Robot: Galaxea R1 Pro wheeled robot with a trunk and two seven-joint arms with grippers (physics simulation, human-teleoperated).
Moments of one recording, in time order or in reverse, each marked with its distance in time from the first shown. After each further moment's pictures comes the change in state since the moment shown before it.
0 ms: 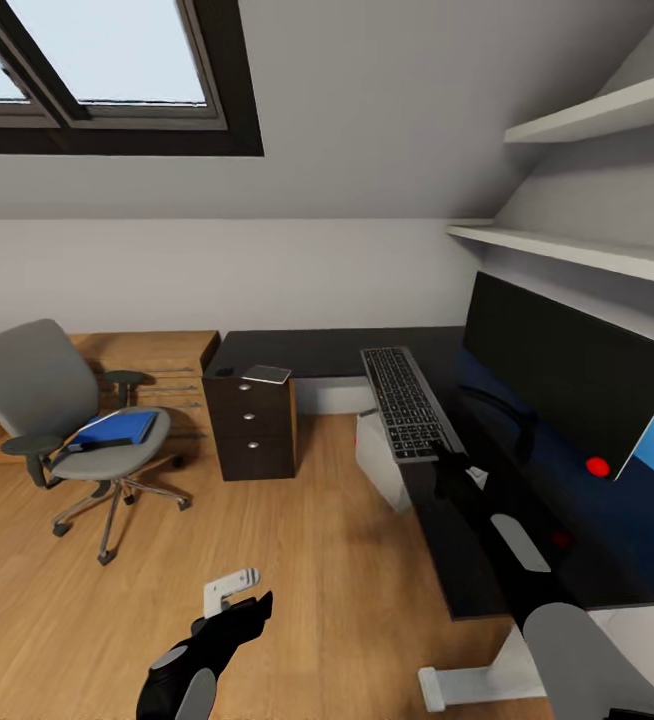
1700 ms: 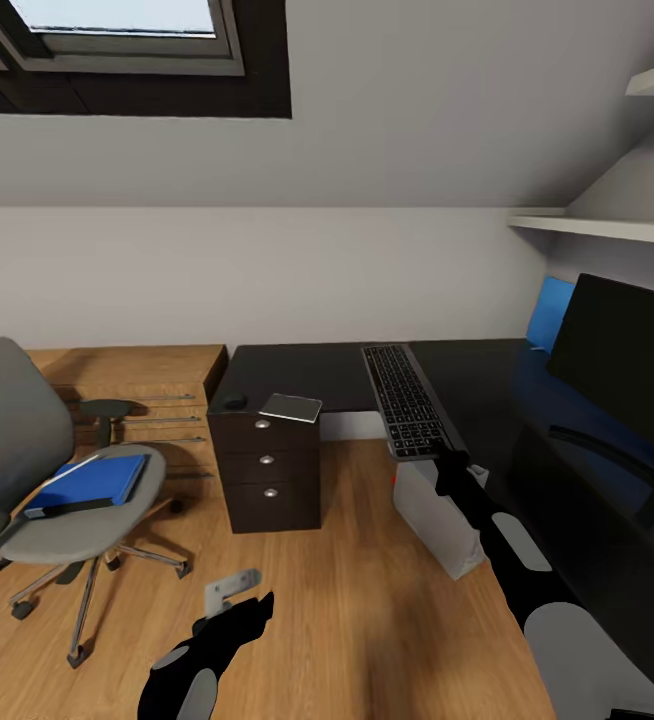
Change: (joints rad) left arm 0.000 -0.002 -0.003 0.002 0.000 -0.002 0.000; right arm 0.000 -0.003 0.003 -0.010 0.002 0.000 0.000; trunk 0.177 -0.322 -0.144
